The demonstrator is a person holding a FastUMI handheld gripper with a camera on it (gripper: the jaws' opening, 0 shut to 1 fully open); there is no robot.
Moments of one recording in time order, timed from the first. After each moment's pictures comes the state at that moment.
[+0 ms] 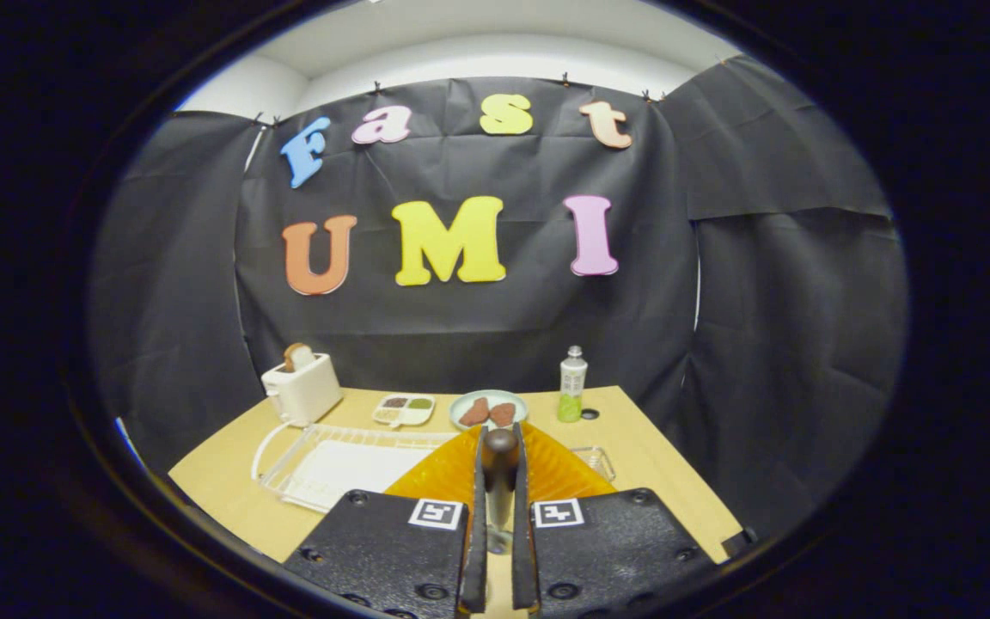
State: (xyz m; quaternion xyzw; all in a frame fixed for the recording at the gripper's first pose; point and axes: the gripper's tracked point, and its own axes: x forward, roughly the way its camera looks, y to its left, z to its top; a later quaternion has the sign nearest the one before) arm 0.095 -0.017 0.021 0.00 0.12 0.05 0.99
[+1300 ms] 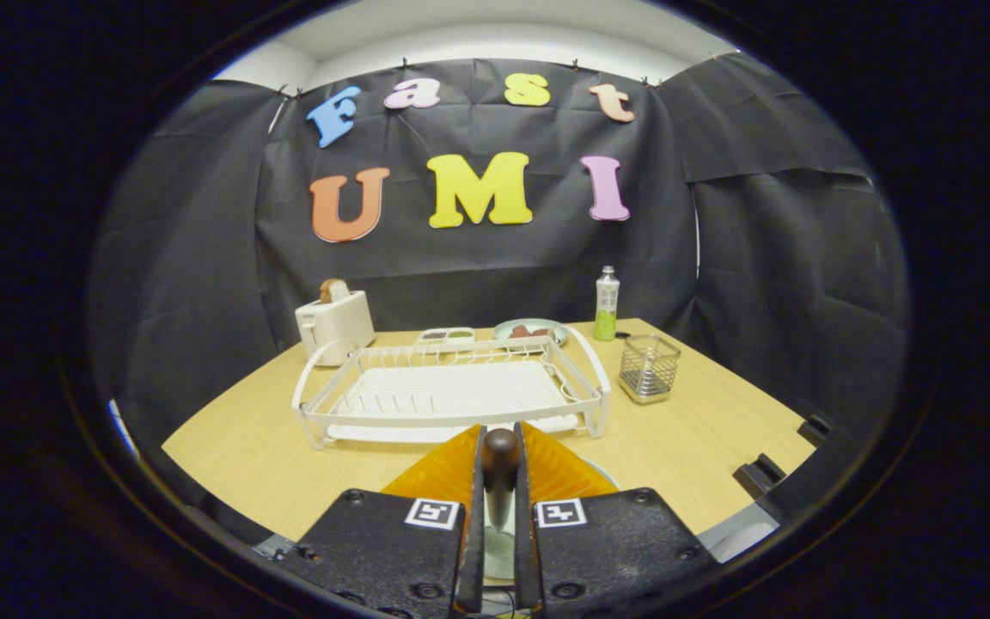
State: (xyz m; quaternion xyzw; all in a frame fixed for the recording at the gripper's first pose) arm 0.020 0.092 -0.137 0.01 0.17 0.02 0.99
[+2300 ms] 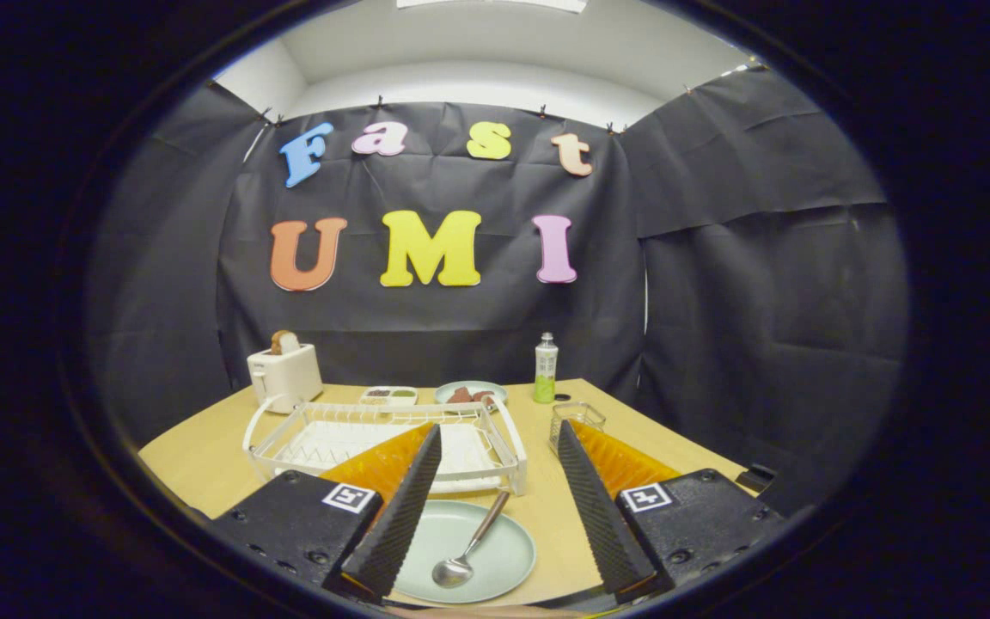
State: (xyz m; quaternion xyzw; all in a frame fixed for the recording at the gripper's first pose) arm 0.015 0.018 -0.056 0.00 0.07 -0.04 1.00
